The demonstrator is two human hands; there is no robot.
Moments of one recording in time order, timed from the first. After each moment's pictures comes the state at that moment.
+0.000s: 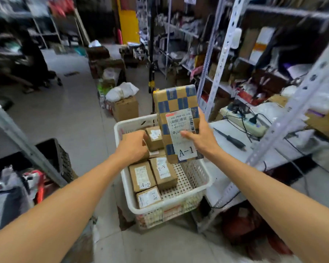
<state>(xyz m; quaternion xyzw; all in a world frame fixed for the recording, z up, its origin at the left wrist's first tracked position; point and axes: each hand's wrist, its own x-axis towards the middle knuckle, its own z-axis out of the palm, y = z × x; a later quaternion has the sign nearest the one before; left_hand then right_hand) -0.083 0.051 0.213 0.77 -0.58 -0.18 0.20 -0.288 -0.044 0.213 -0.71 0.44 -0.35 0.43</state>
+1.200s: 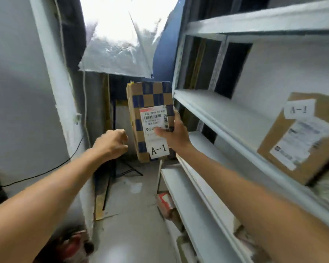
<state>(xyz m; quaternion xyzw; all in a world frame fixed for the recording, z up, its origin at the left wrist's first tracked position) -0.860 0.166 0.330 0.20 -0.96 -0.19 0.09 -0.958 0.346 0.343 -0.30 0.78 -0.55 -0.02</state>
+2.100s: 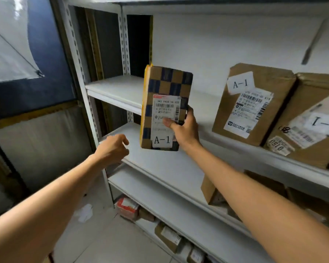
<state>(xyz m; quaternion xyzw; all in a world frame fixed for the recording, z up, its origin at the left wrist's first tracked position) -1.068 0.220 0.308 -0.10 -0.97 -0.24 0.00 -1.028 0.431 0.340 0.04 0.76 -0.59 -0.25</state>
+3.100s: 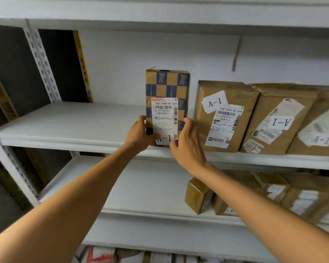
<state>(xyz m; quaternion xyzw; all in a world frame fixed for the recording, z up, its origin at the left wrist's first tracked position) -1.181 0.372 0.373 -0.36 -0.82 -0.45 -0.05 -1.051 0.460 0.350 0.22 0.89 -0.15 -0.38</state>
